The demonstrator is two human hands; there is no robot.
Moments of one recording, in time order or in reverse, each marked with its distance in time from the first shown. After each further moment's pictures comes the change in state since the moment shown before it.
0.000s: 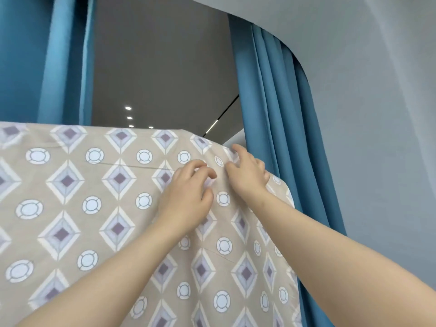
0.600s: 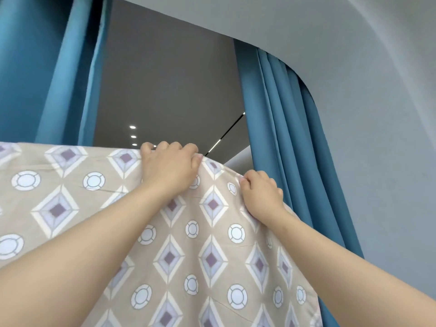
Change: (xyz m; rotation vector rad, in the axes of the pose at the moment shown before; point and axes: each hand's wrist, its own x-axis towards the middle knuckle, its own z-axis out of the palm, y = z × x) left_hand 0.095 -0.036 -0.032 0.557 -0.011 -0.111; right_hand 0.034 0.010 0.011 -0.234 -0.008 -0.081
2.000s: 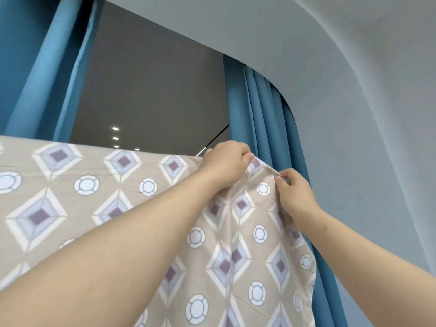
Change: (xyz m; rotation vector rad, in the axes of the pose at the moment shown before) left_hand 0.031 0.105 -0.018 -0.594 -0.043 0.238; right_hand 0.004 0.049 -0.077 0.423 0.194 0.193
